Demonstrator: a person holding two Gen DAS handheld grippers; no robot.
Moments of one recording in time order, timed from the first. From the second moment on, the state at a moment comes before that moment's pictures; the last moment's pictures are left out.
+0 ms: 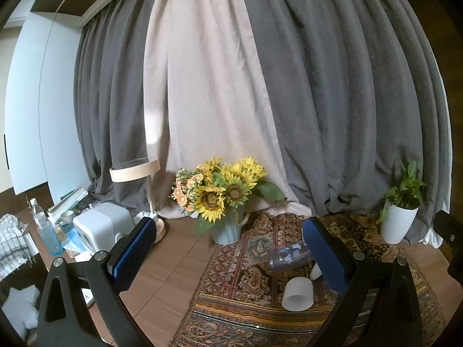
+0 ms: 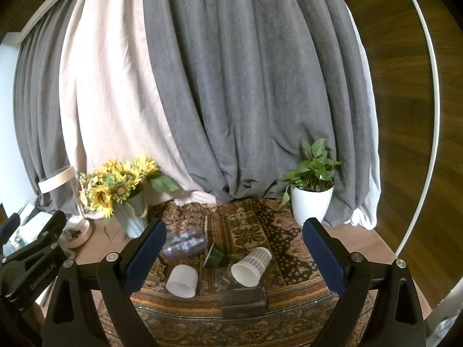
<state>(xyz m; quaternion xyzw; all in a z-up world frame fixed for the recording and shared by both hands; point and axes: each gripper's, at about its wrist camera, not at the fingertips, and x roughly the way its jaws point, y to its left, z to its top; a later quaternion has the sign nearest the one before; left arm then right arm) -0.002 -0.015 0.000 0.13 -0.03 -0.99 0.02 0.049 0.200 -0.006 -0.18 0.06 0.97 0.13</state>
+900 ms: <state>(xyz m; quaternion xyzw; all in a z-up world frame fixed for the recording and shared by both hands) 0.000 -0.011 0.003 0.13 -0.03 -0.99 0.02 0.051 0.201 -0.009 -0.18 0.06 0.97 0.13</state>
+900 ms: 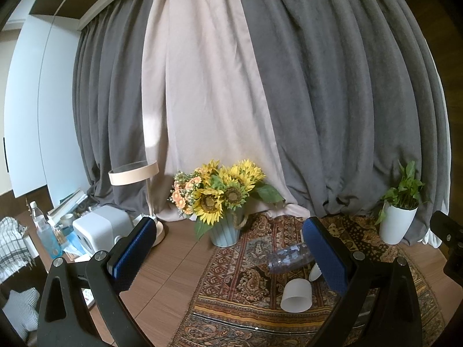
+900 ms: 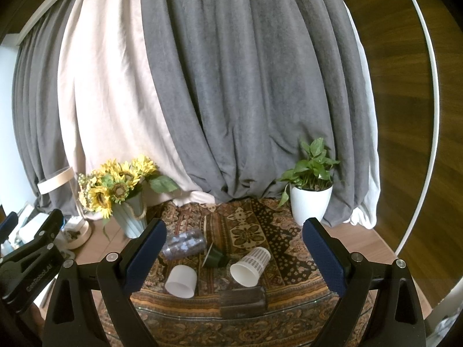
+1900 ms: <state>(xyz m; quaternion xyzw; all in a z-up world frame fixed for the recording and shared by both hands) -0.043 -0.014 -0.022 0.19 -0.04 -0.98 0.03 -0.011 0.202 -0.038 -0.26 0.07 0.96 0.09</state>
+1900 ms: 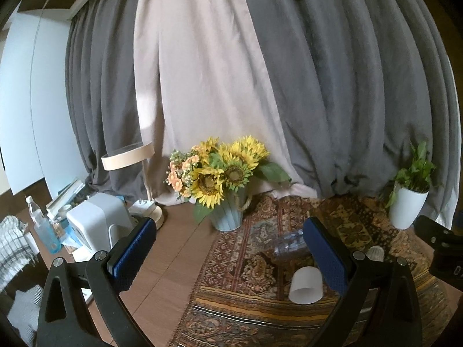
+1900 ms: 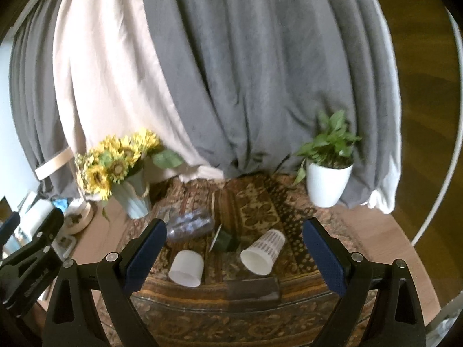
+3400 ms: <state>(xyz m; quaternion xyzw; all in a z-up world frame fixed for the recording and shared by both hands) -0.220 -0.017 -0.165 0.45 0.17 -0.84 0.25 -0.315 0.083 -0.181 -0.61 -0.37 0.66 -0.23</state>
